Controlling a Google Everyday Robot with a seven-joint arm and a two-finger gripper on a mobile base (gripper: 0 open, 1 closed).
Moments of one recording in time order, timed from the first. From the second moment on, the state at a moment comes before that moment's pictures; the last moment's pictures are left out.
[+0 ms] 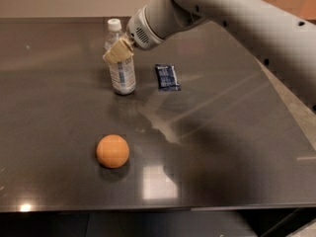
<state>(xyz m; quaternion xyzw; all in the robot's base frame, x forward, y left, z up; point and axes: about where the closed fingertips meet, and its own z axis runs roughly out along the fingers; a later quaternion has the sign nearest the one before) 0.632 0.100 0.943 -0.51 0.74 0.23 0.37</state>
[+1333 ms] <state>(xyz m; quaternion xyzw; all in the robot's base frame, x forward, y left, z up) 0.559 0.001 0.978 -0.63 0.74 0.11 0.21</state>
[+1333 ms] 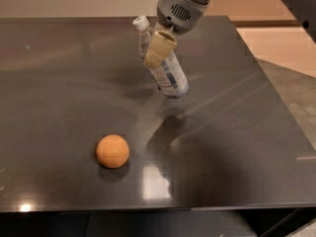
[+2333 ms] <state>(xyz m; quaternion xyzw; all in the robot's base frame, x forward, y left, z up) 0.488 -0.070 0.910 -0.69 0.72 0.07 0.03</state>
